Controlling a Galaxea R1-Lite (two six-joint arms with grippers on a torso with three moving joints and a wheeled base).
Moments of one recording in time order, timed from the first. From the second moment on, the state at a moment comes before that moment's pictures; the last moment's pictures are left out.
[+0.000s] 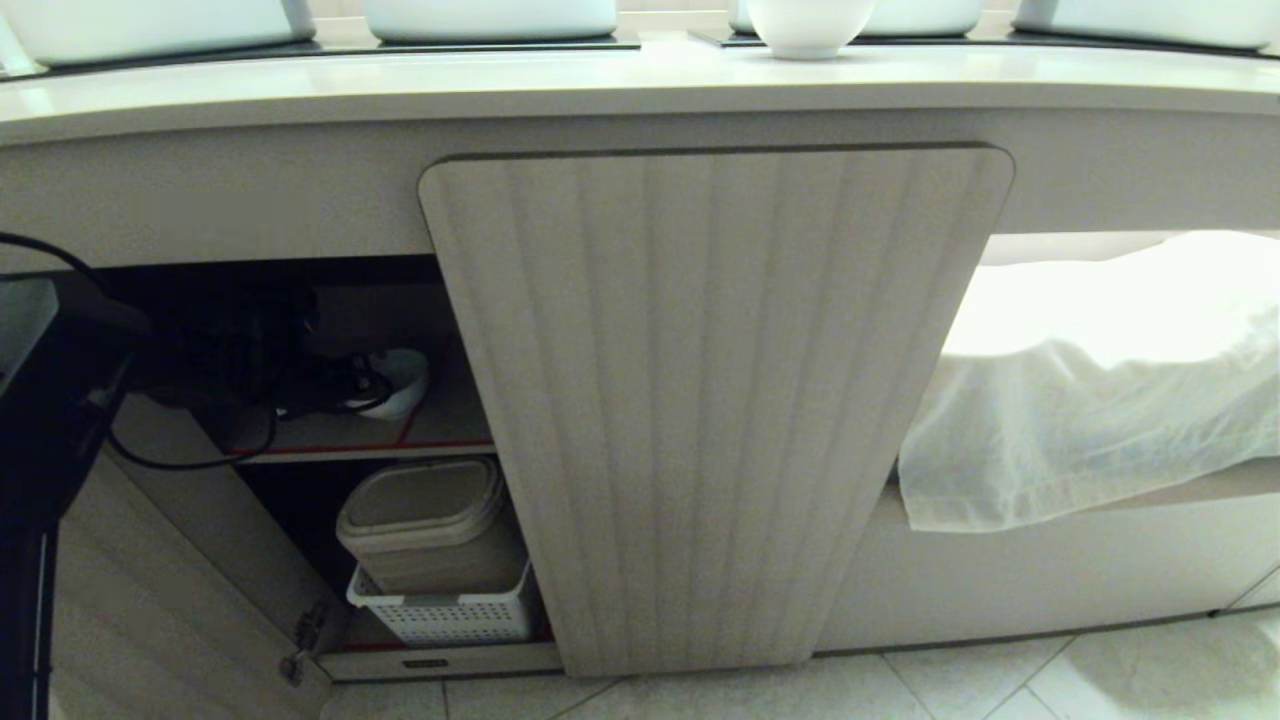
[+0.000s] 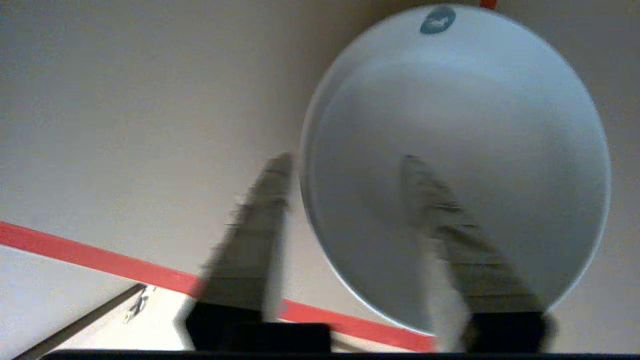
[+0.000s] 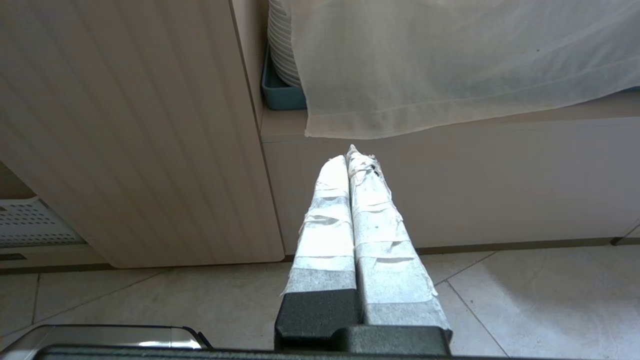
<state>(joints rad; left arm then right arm) 0.18 2.34 -1.63 -0.05 -0.03 -0.27 0.00 0.00 0.00 0.00 0.00 0.02</state>
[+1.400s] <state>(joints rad) 0.18 2.32 -1.62 -0.05 -0.03 -0.27 0.00 0.00 0.00 0.00 0.00 0.02</state>
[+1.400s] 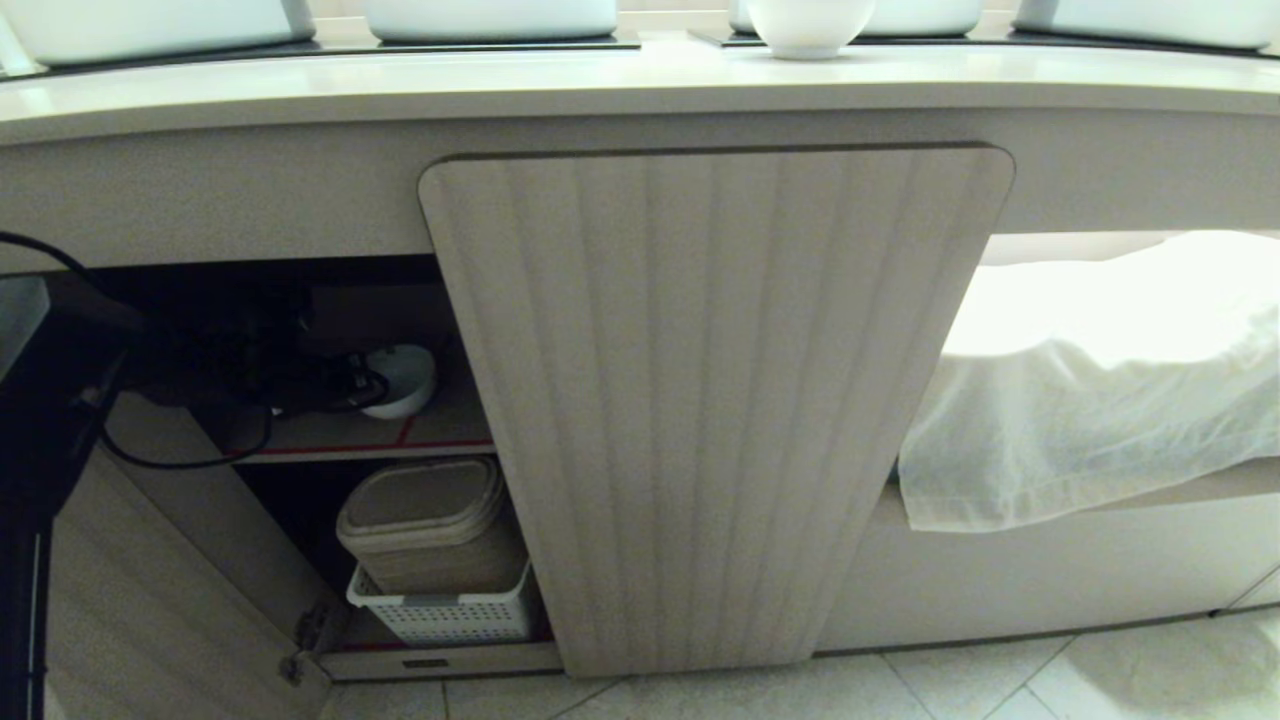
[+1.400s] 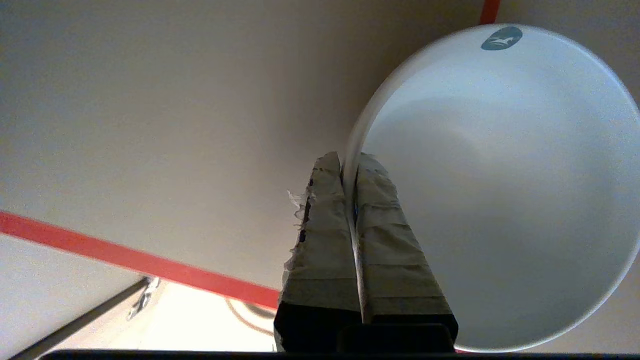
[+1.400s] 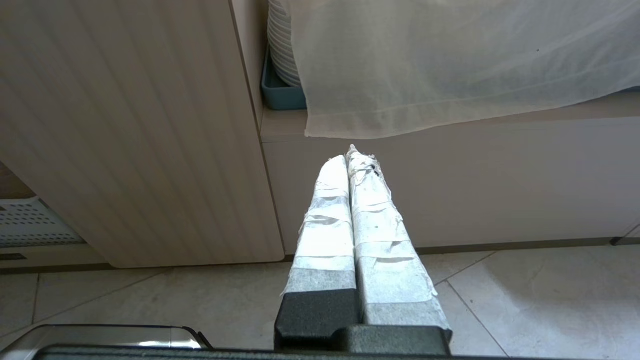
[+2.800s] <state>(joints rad) 0.17 2.18 -1.39 -0.06 -0.04 -0.35 0.00 0.00 0.00 -0.01 0.00 0.02</state>
